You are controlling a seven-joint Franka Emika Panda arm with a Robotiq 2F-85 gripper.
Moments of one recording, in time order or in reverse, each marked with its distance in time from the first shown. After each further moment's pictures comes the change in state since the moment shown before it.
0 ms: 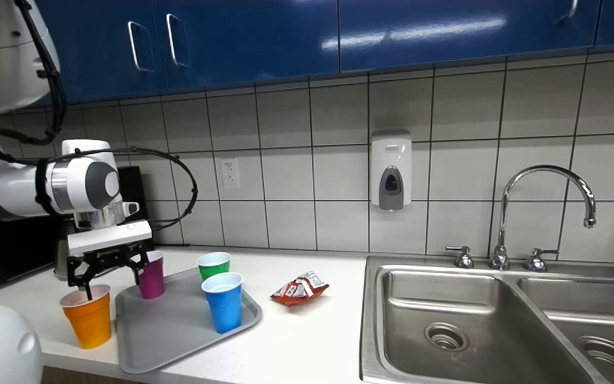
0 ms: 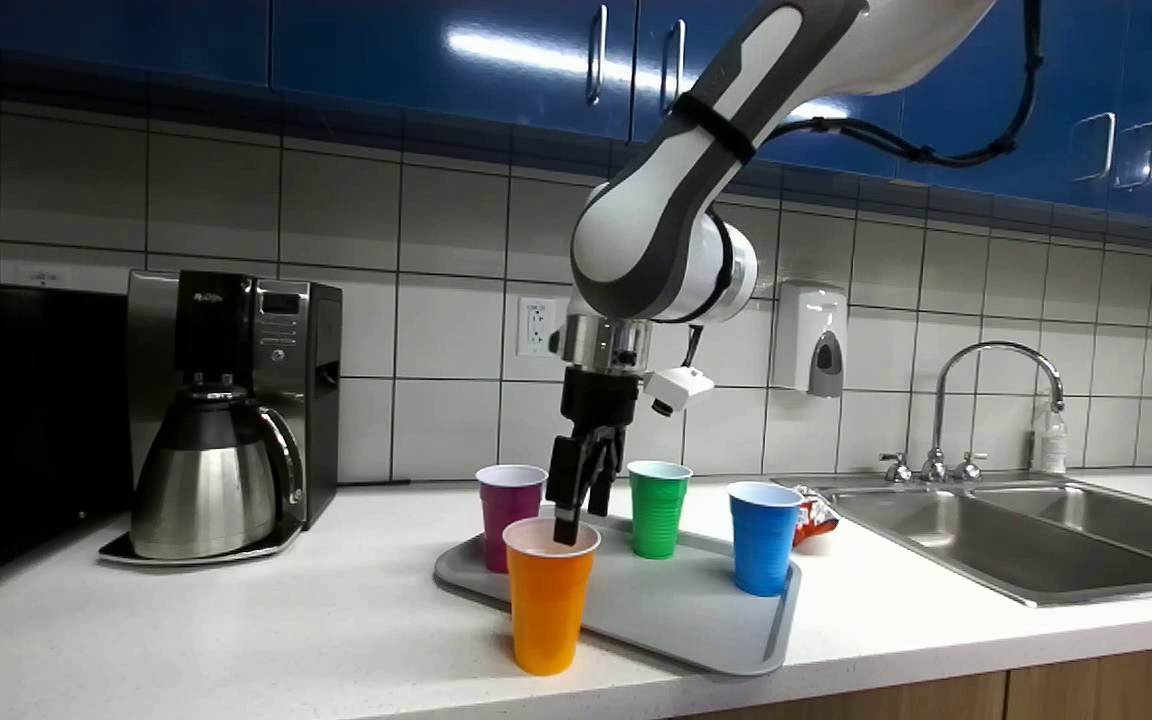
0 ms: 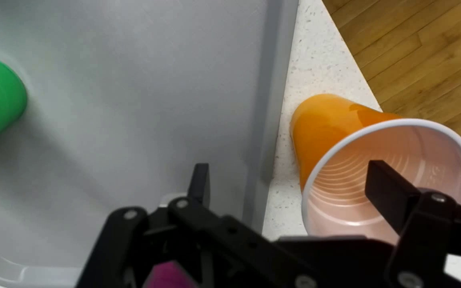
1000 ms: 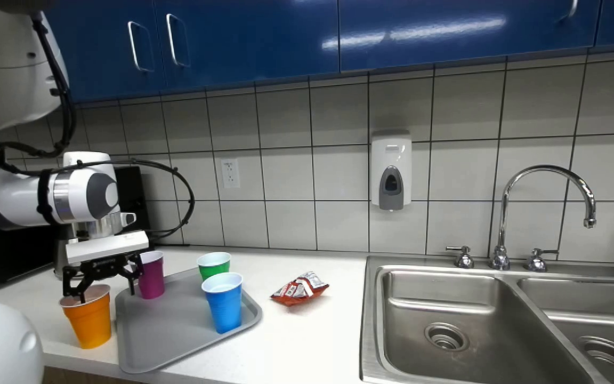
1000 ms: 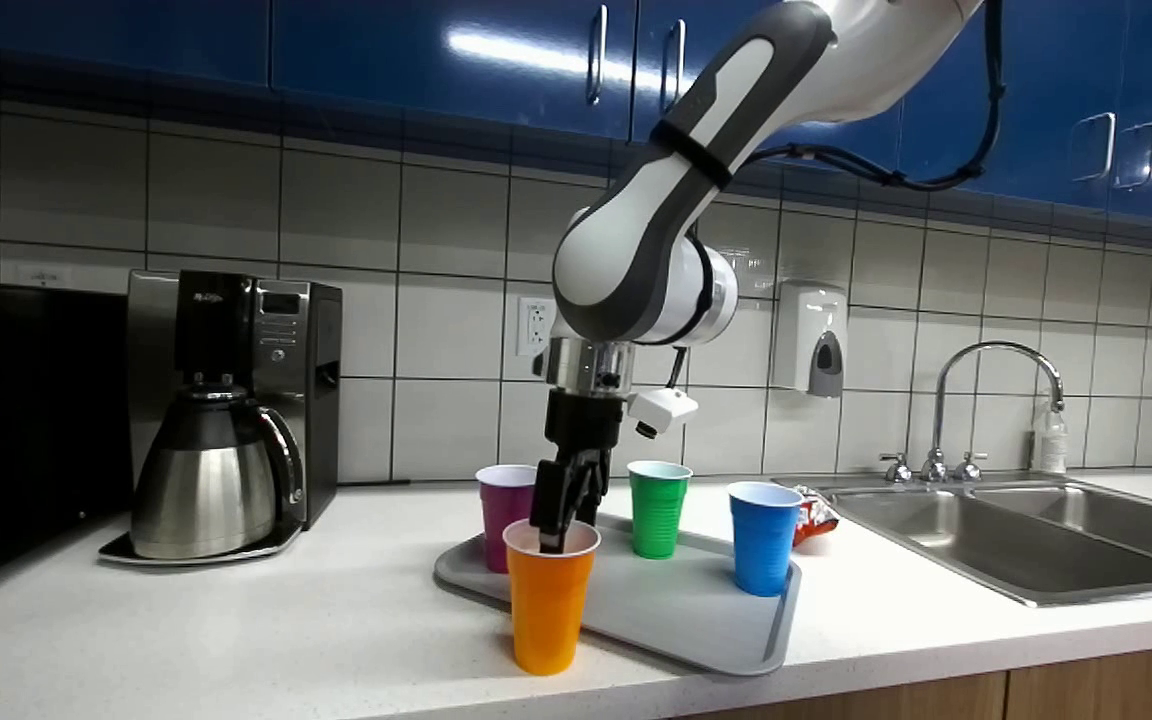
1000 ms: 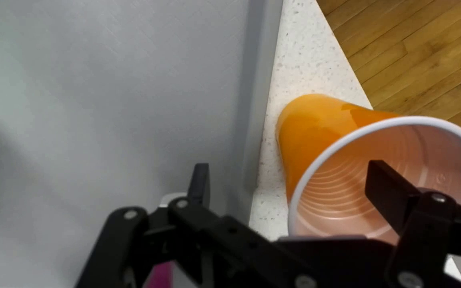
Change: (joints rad) arm 0.010 0.079 0.012 0.040 -0.003 0.000 0.000
